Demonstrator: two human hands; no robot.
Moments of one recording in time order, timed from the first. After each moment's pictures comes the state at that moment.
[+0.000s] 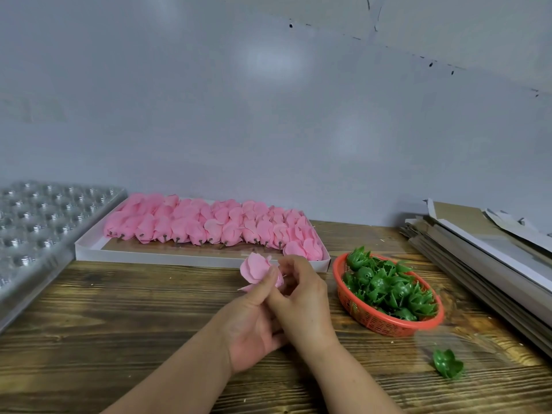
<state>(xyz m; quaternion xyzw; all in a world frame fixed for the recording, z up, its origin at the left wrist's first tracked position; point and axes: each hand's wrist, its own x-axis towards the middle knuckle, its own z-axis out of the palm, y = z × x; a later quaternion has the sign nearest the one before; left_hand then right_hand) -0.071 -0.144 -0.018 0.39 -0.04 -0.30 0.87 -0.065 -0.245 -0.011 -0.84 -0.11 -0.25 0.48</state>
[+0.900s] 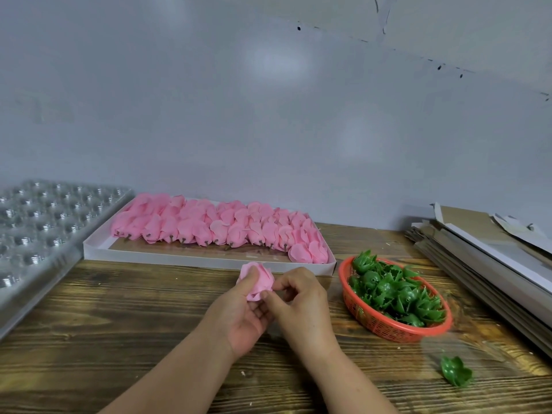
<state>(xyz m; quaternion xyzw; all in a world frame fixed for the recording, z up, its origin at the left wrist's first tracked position) -0.056 -0.135 -0.019 0.31 0.13 -0.14 0.93 -0.060 -0.243 -0.021 -0.85 -0.12 -0.23 0.45</state>
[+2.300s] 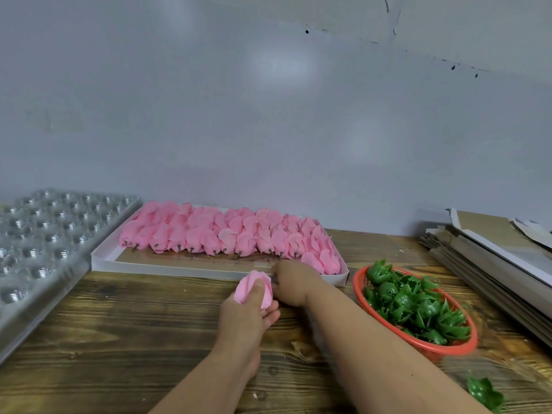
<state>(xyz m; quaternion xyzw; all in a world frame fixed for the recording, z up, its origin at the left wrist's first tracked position) -0.049 -0.139 -0.029 0.48 0.14 0.06 0.87 0.050 -0.234 -0.006 -0.98 -0.21 0.02 0.05</state>
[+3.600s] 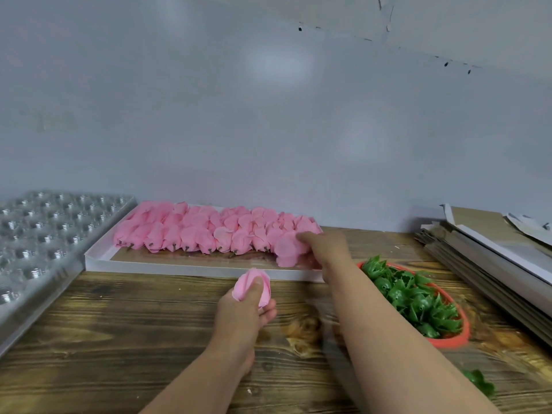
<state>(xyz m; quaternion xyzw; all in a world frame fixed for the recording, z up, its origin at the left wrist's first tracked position) -0.047 -0.137 -0.033 0.52 0.12 0.06 0.85 0.065 -0.270 0.023 -0.78 0.10 -0.03 0.62</state>
